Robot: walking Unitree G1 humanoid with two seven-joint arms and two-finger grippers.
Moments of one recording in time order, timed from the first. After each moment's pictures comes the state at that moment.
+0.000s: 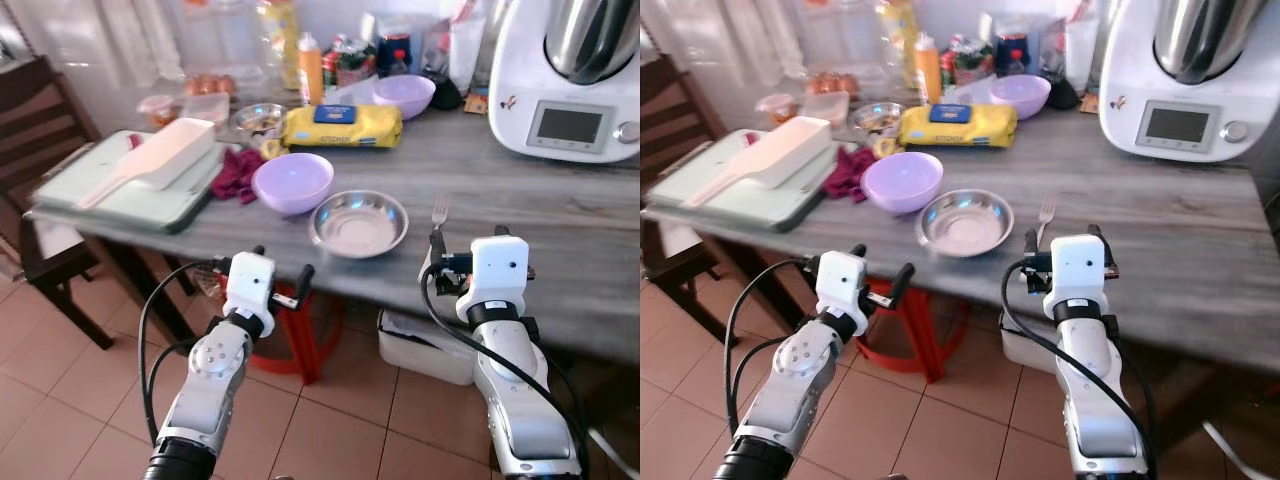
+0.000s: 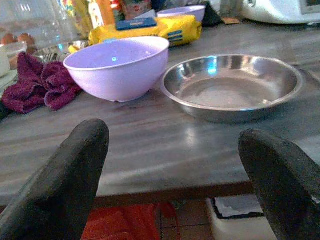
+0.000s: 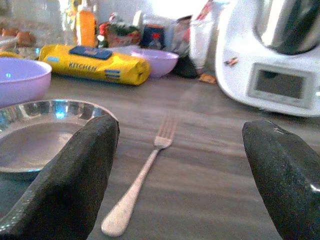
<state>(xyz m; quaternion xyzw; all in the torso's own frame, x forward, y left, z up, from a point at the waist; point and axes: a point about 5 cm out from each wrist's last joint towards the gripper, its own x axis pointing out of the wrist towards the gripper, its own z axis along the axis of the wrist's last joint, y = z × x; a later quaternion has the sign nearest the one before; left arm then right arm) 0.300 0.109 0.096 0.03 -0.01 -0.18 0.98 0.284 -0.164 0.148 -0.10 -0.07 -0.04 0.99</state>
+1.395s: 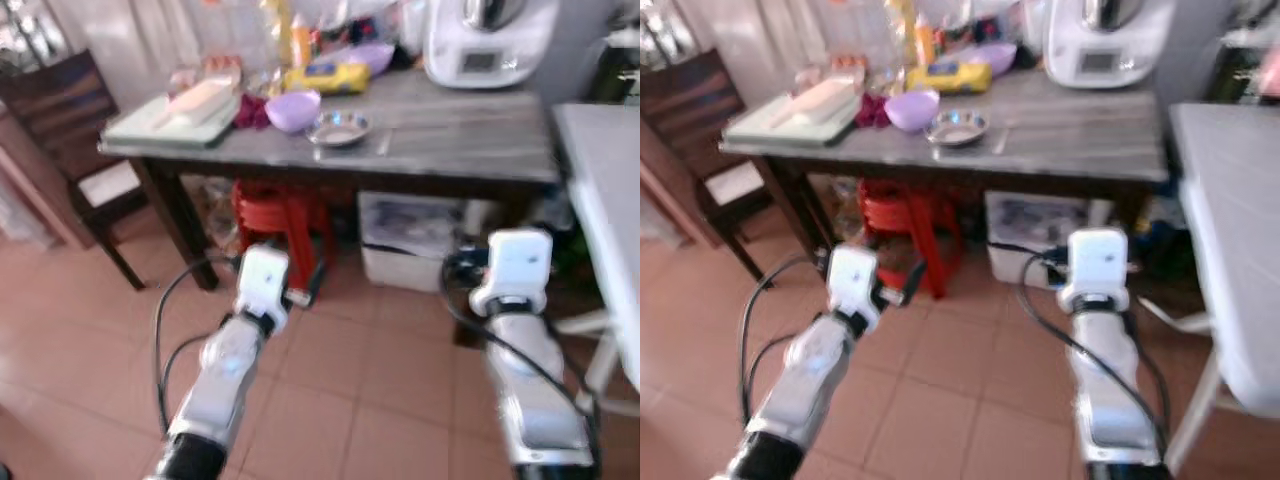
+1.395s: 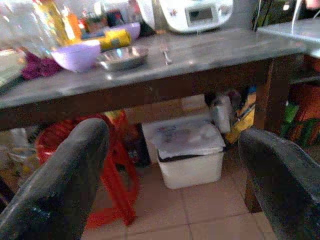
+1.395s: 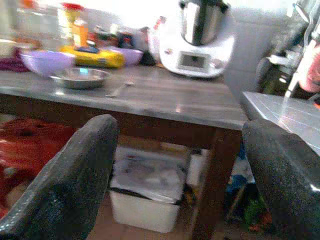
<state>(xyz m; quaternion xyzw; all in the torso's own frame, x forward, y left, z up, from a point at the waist) 0.301 0.096 0.098 0.02 -0.03 -0.21 0.98 0.288 -0.172 0.147 -0.11 -0.07 -0.06 0.99</state>
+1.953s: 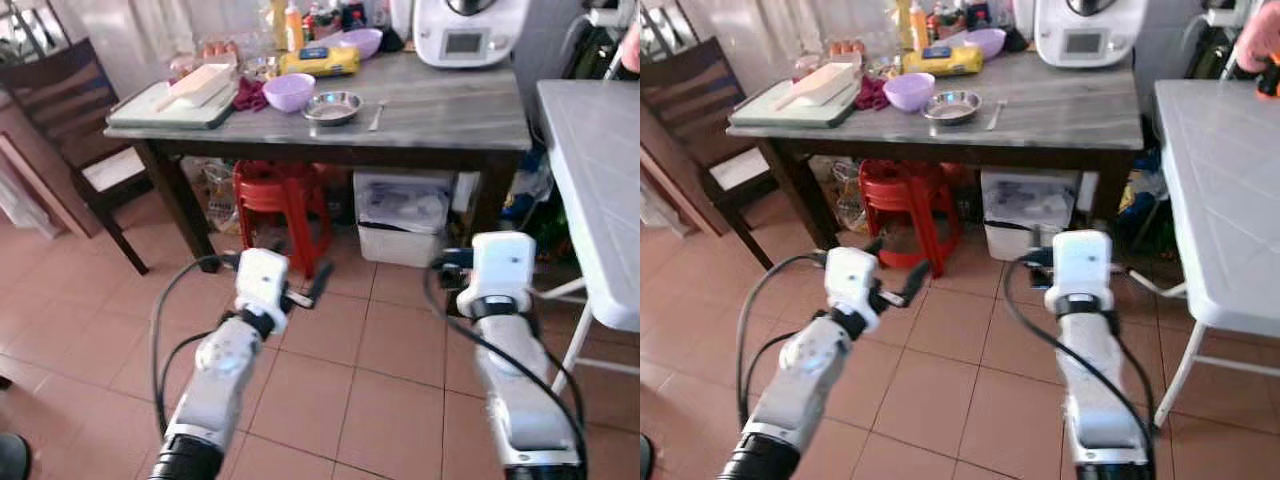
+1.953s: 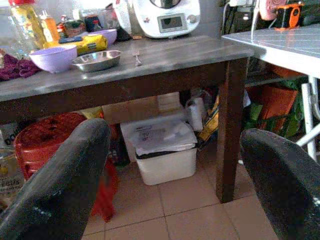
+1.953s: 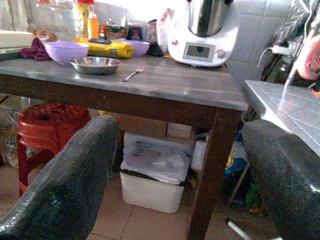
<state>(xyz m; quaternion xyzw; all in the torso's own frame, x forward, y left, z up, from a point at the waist) 0.297 0.092 0.105 0.00 -0.05 -0.24 0.97 0.288 -0.165 0.147 -0.11 -0.07 -0.05 0.99</state>
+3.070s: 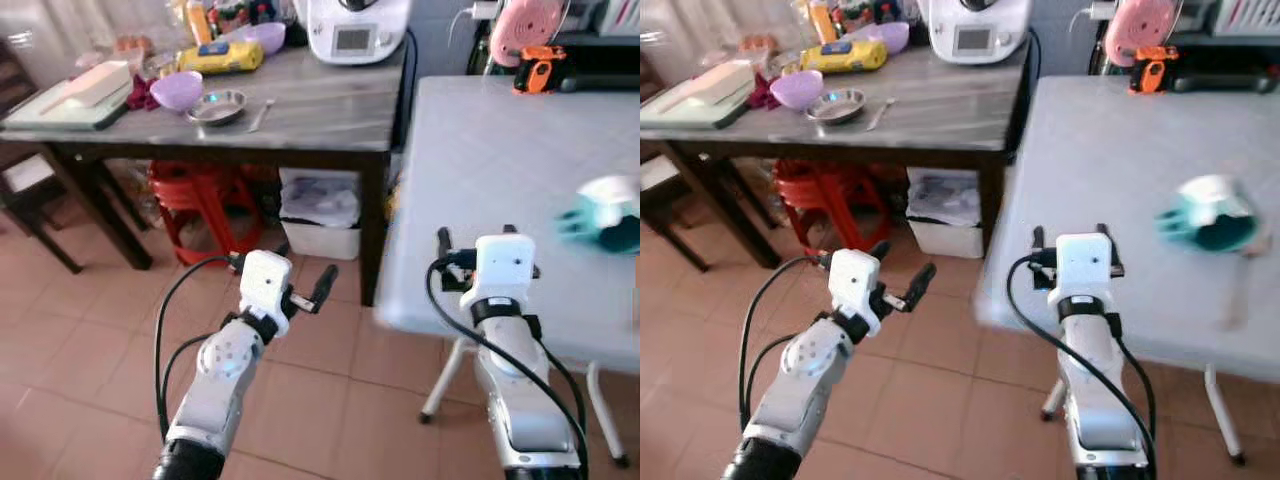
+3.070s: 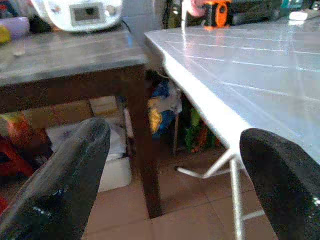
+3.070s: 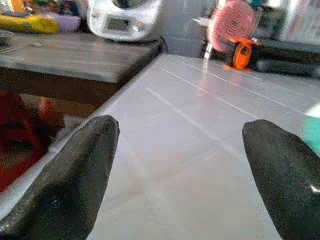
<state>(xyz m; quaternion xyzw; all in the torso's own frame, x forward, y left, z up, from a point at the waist) 0.294 0.084 0.103 -0.01 -0.04 -0.26 0.96 0.288 -0.170 0.146 -0.11 -0.06 -0.06 0.99</state>
